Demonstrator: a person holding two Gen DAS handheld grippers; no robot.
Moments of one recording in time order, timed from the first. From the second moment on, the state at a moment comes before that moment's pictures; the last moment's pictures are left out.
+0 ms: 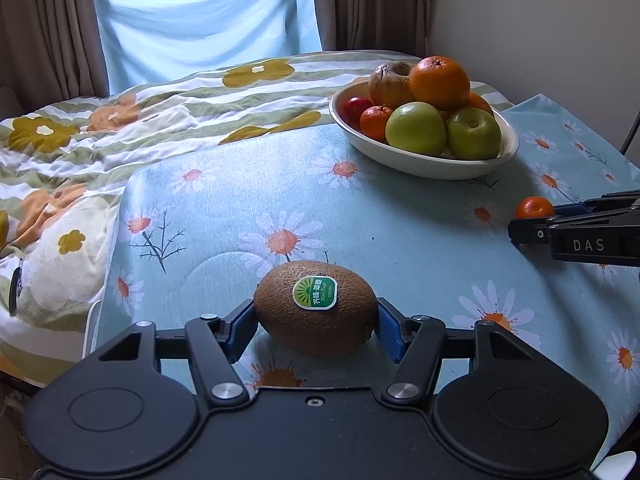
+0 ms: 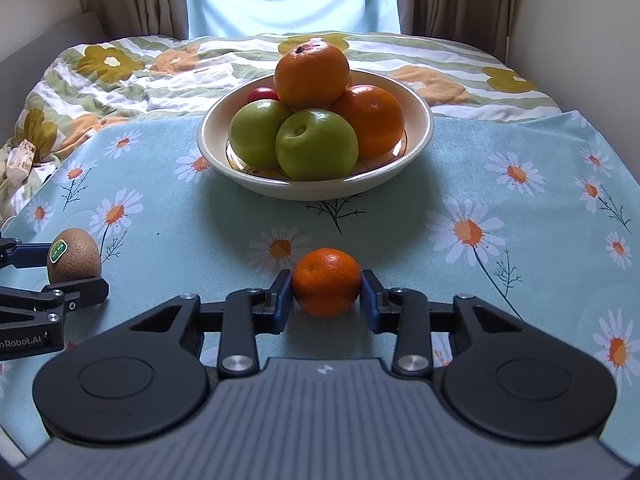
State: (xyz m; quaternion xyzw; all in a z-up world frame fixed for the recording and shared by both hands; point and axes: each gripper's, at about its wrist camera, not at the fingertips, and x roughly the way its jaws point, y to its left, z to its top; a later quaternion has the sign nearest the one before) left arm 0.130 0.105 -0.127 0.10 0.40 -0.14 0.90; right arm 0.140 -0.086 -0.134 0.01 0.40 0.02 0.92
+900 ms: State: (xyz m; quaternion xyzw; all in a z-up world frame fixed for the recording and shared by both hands) left arm 0.117 0.068 -0.035 0.06 0.35 -0.17 0.92; right arm 0.119 -0.113 -0.035 0.02 0.37 0.02 0.93
